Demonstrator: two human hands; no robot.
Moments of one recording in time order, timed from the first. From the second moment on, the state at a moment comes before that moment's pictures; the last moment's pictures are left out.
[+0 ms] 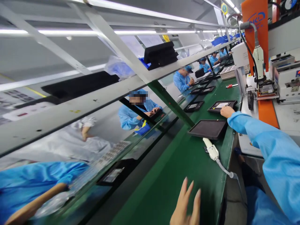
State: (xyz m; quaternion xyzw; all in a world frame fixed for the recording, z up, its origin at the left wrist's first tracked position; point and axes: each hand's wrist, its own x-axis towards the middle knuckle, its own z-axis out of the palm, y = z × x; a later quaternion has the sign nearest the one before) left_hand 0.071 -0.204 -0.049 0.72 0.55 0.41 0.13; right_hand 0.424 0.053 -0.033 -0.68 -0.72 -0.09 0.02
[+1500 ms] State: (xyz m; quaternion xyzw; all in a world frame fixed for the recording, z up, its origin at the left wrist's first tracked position) left_hand 0.133 -0.190 -0.074 0.82 0.41 0.37 0.14; right_hand 0.394 0.026 -0.033 -0.61 -0.79 -0.07 -0.04
